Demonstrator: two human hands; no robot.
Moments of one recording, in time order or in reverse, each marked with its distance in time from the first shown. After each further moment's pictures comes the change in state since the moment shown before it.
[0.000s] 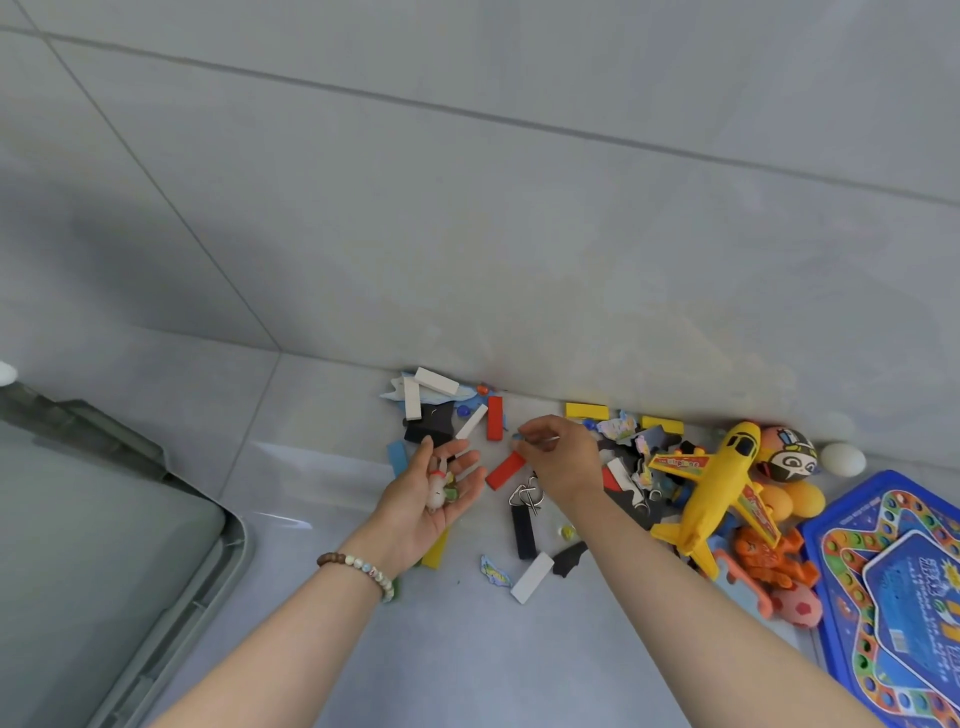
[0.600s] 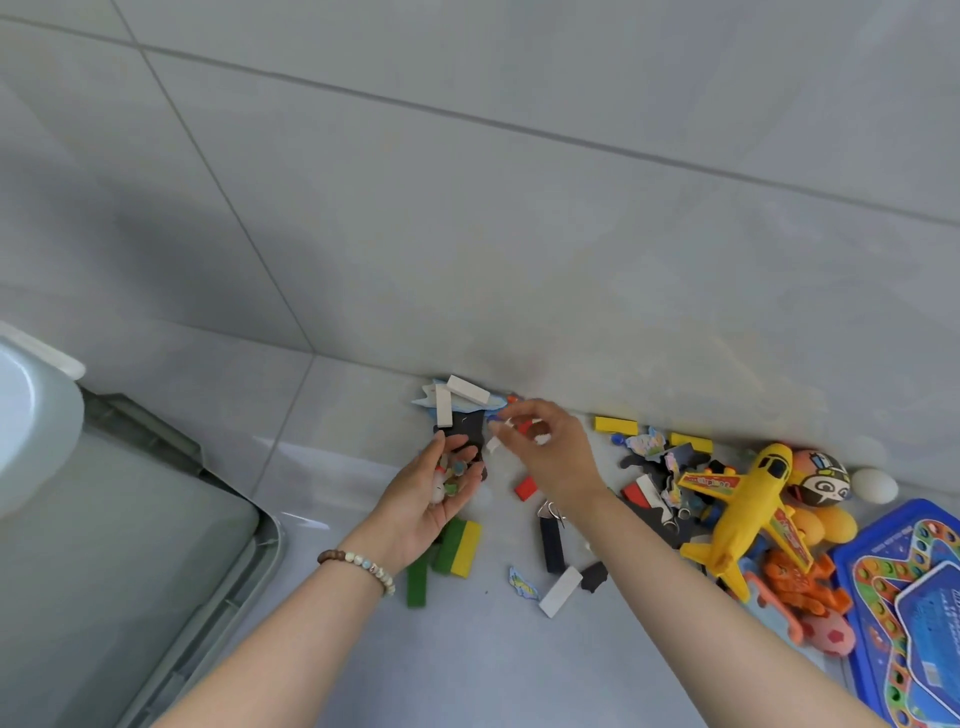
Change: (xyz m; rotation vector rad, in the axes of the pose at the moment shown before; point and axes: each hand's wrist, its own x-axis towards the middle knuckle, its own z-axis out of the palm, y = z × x) left_hand 0.000 0.025 -0.017 -0.010 0.022 0.069; right_hand -0.018 -0.054 0.018 0.217 -0.136 -0.202
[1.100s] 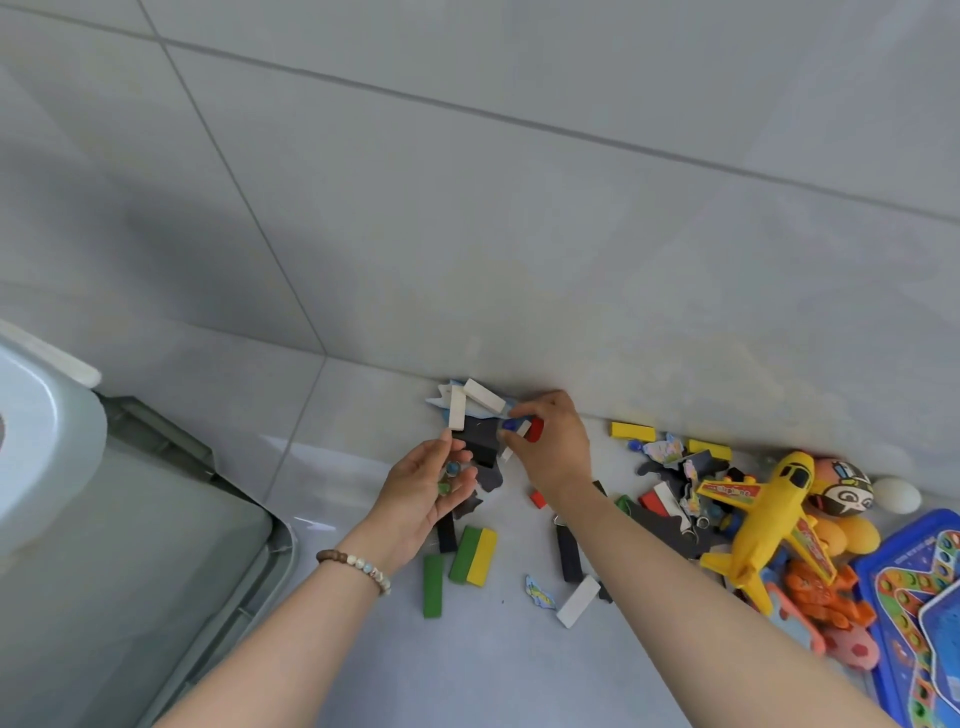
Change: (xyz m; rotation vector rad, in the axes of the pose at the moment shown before) left_hand 0.009 0.013 -0.012 0.187 0.044 0.133; right_hand 0.028 0.018 0.021 -0.455 0.088 -0.012
